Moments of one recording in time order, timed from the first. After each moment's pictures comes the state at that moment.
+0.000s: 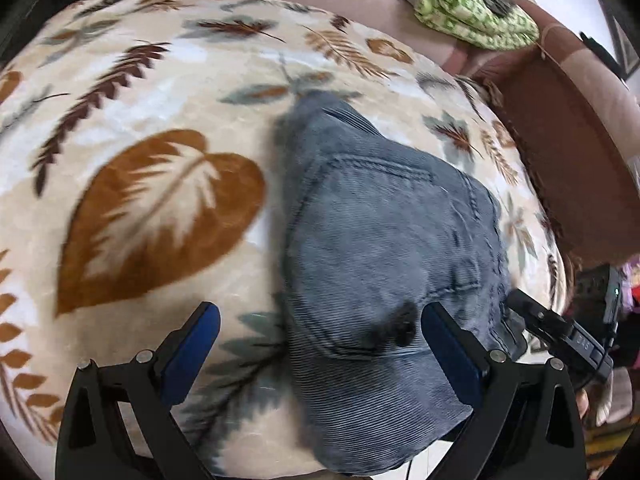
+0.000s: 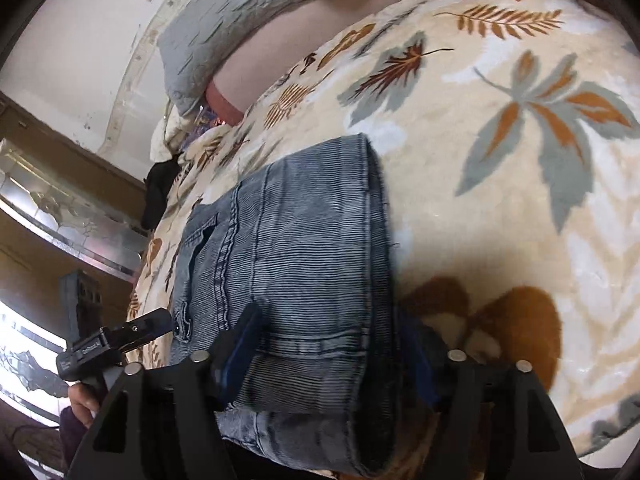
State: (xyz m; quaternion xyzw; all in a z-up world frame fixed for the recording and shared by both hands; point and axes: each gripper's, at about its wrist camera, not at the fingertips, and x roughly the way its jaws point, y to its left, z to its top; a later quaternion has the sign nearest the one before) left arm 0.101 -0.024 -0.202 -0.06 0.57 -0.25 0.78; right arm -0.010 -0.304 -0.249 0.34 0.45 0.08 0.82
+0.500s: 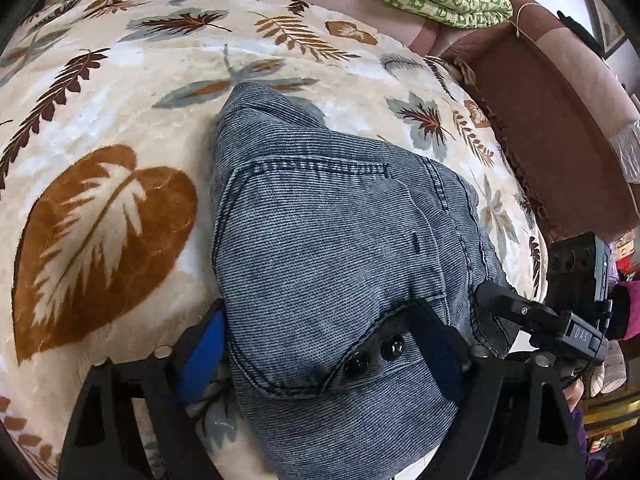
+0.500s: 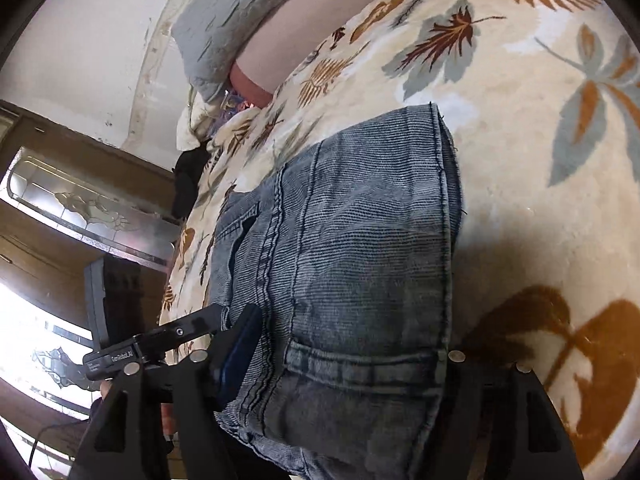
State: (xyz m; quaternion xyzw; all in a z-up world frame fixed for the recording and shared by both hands) left arm 0.121 -0.057 -0.206 -0.06 0.58 -0.29 0.76; right arm 0.020 -0.284 -0.260 0.39 0.46 0.14 0.78
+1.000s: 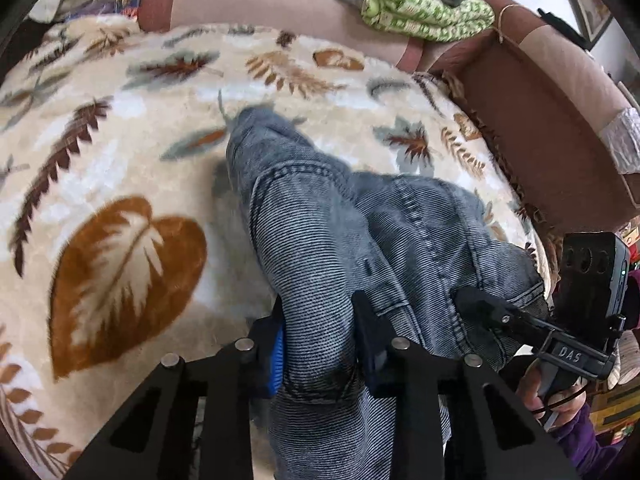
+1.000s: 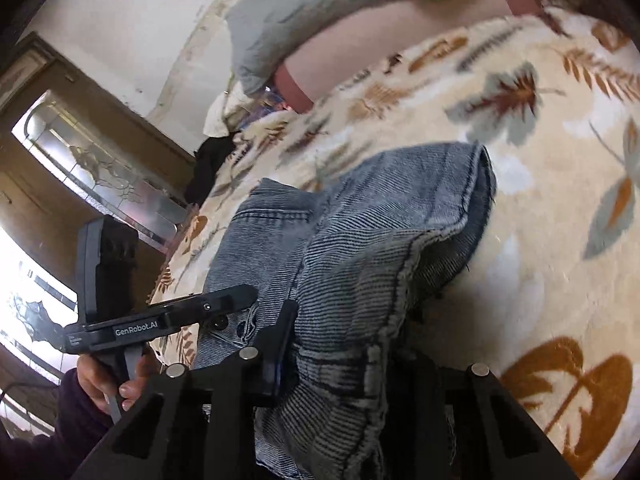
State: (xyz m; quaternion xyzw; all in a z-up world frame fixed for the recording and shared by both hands) left arm 0.116 -0.052 -0.165 -0.03 0.53 -0.30 0.79; right arm 0.018 -0.247 -0.213 0.29 0.41 0.17 0.85
